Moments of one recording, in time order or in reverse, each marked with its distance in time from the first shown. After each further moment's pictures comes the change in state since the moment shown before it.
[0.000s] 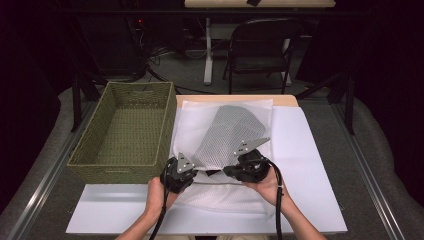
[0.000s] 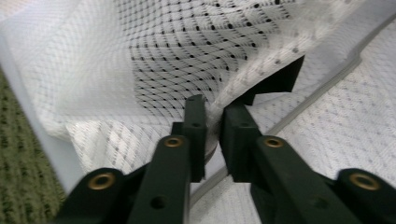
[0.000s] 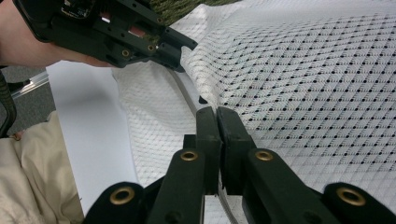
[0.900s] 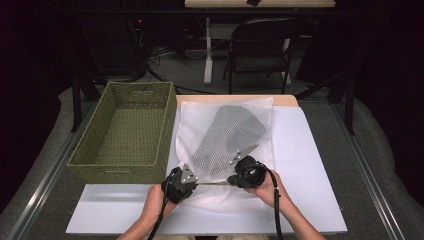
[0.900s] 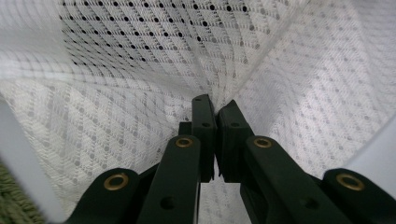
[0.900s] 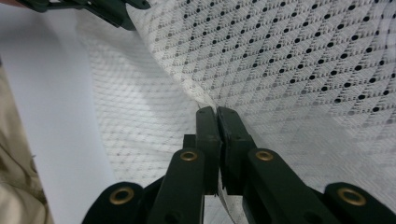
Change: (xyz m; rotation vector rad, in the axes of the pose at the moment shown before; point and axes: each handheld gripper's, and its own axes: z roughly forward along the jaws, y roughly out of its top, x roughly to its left) left arm -0.014 -0.018 0.005 0.126 -0.087 0.095; right arm -0.011 -0.024 0.032 0.207 -0.021 -0.023
